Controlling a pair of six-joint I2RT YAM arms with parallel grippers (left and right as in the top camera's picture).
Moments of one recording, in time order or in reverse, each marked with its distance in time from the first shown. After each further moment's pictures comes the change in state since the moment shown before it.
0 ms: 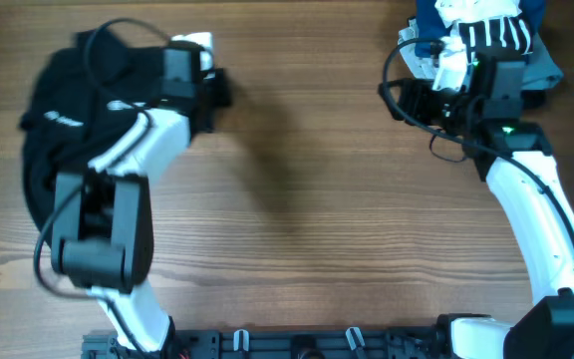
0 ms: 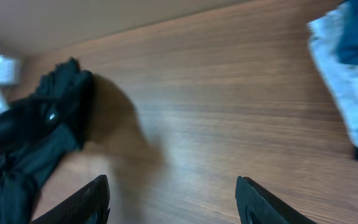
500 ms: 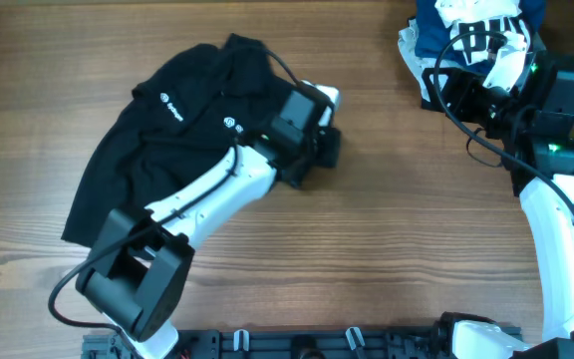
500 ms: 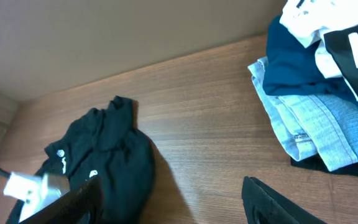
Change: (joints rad) left arm -0.440 -0.078 0.000 -0.239 0.082 -0.154; right arm -0.130 -0.123 0.000 -0.019 -0.003 0.027
